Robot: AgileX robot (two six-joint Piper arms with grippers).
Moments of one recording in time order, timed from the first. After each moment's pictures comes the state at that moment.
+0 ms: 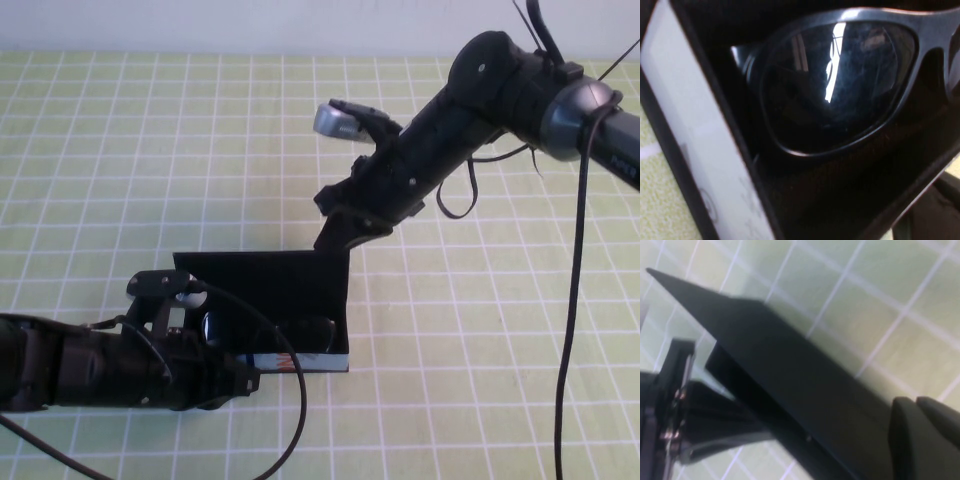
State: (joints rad) right arm 0.41 2.19 -1.89 0.73 1.21 -0.42; left arm -0.34 1.72 -0.58 -1.72 0.59 1.60
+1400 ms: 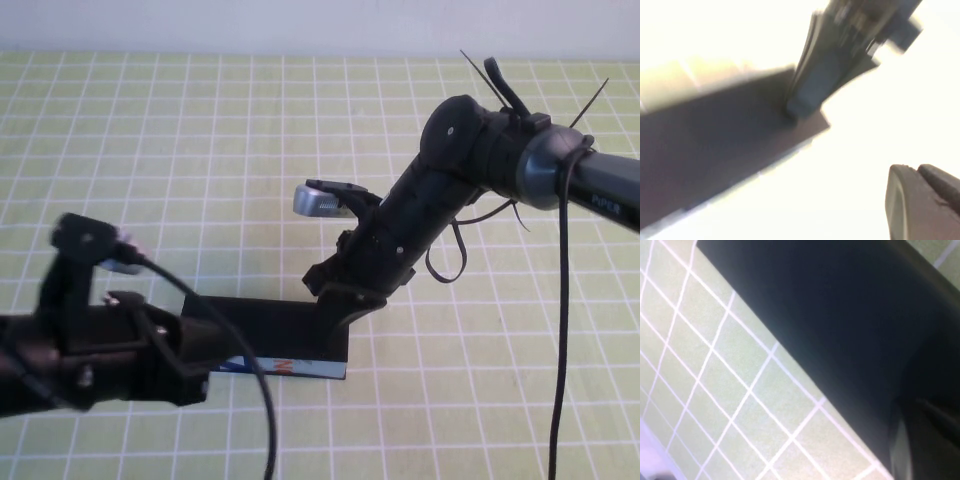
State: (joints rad) right arm 0.50 2.14 -1.67 0.73 1.21 -0.46; left arm -0.34 1.17 -0.55 -1.30 0.64 1.17
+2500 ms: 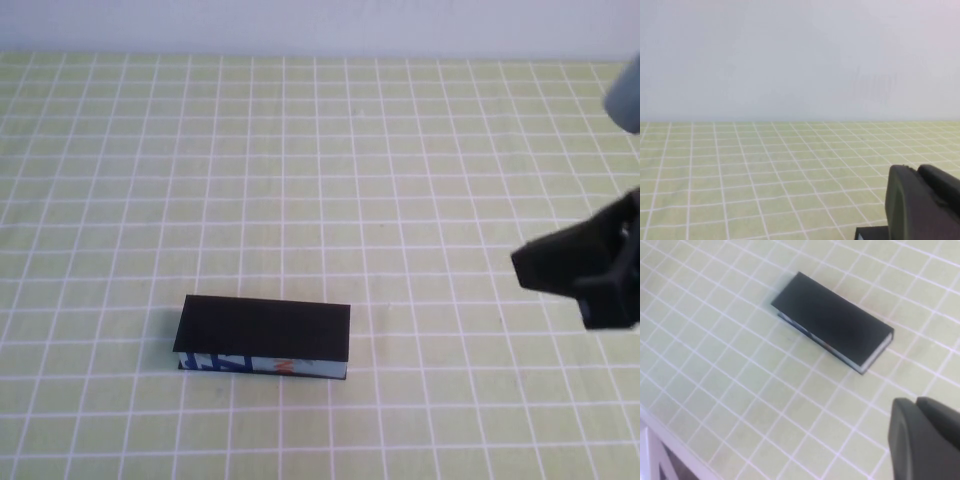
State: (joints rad) right arm 0.51 1.05 -1.18 0.41 1.02 -0.17; left arm -0.34 -0.01 0.03 -1.32 -0.02 1.24
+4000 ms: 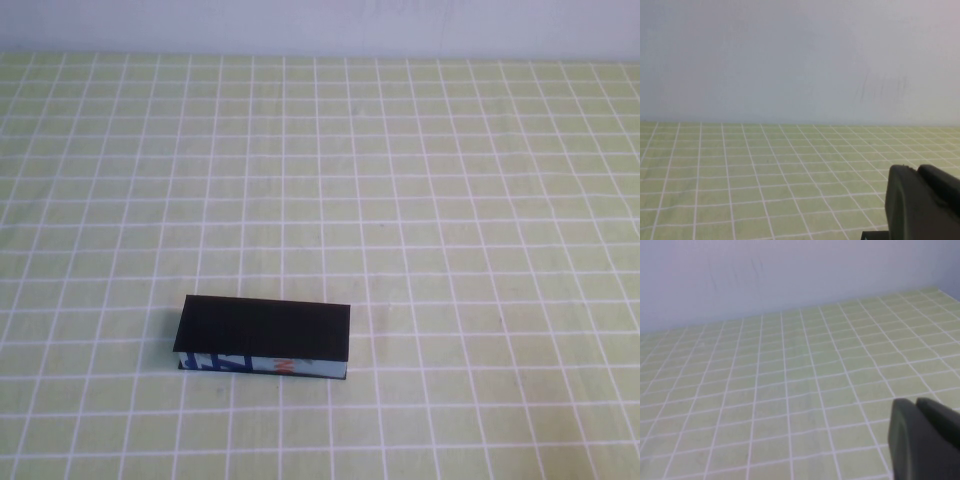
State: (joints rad) right arm -0.01 0.04 0.03 0.20 0.10 -0.01; left arm -0.34 -0.01 0.03 -1.33 -0.05 1.24
